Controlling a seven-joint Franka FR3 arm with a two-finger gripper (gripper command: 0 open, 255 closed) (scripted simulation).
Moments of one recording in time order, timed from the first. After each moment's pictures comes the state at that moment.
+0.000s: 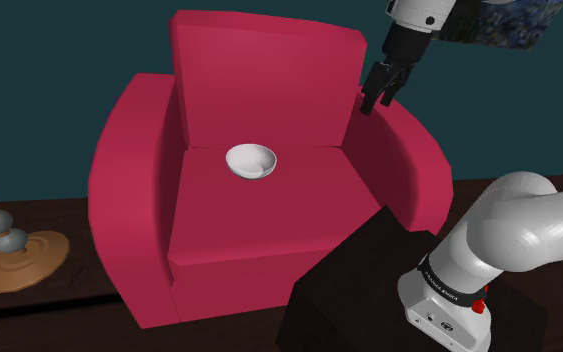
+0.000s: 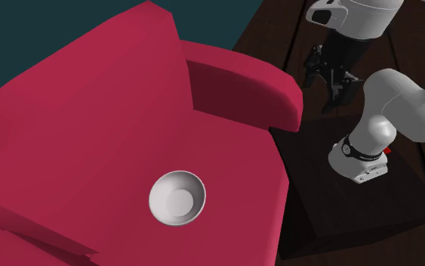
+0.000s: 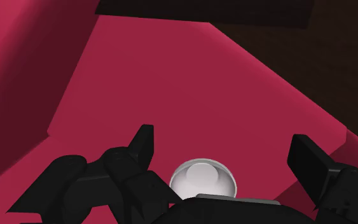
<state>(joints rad) 0.01 -0.83 0.04 -2.44 0.04 1.68 -0.01</state>
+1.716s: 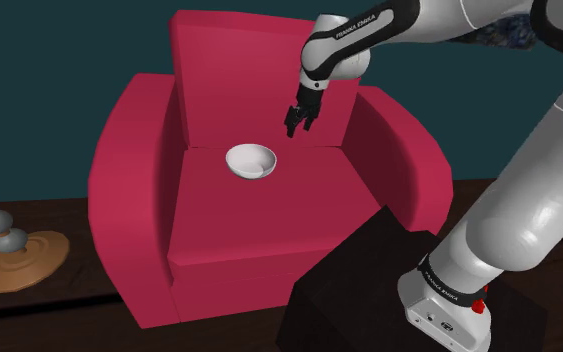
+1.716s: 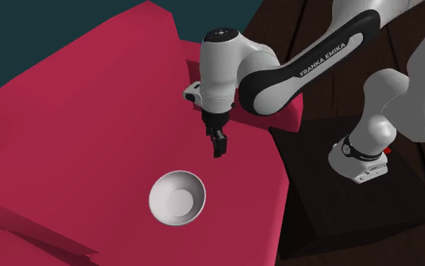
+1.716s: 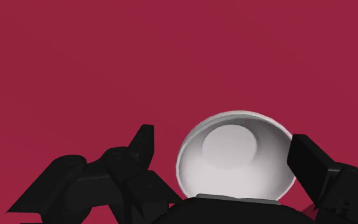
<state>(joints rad) 0.00 0.06 -0.06 -2.16 0.11 2.27 -0.25</state>
